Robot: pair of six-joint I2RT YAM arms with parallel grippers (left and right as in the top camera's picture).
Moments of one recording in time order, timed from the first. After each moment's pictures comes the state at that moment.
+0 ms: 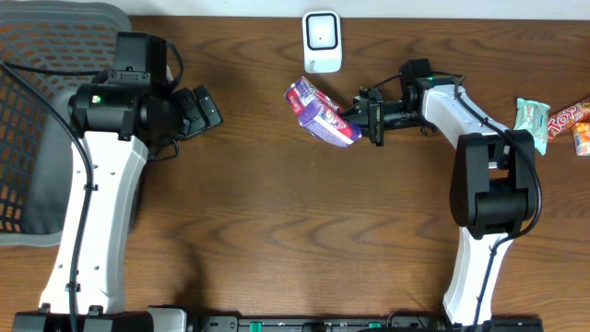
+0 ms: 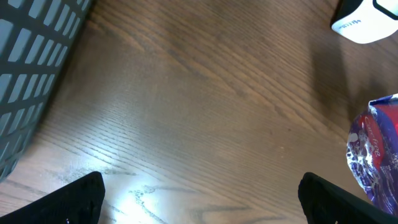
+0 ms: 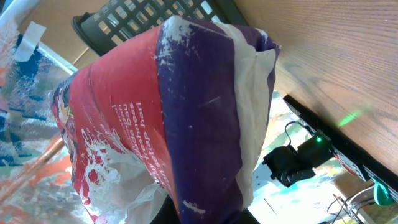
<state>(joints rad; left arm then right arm) -0.07 1.51 1.59 -1.23 0.08 -0.52 0.11 2.21 1.57 -0.86 -1.50 0.74</state>
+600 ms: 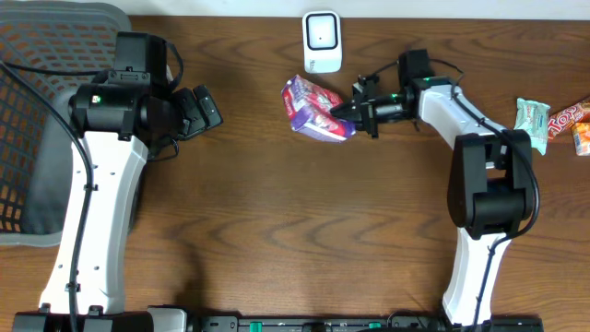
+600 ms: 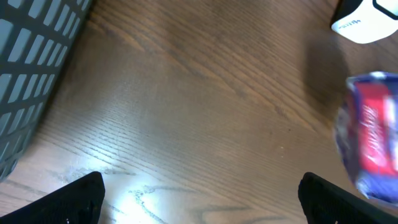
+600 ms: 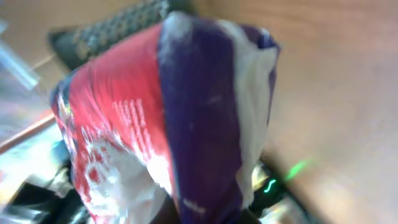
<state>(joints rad) -0.07 1.51 1.59 -1.23 0.08 -0.52 0.14 2.21 1.57 -0.58 -1.32 0.78</state>
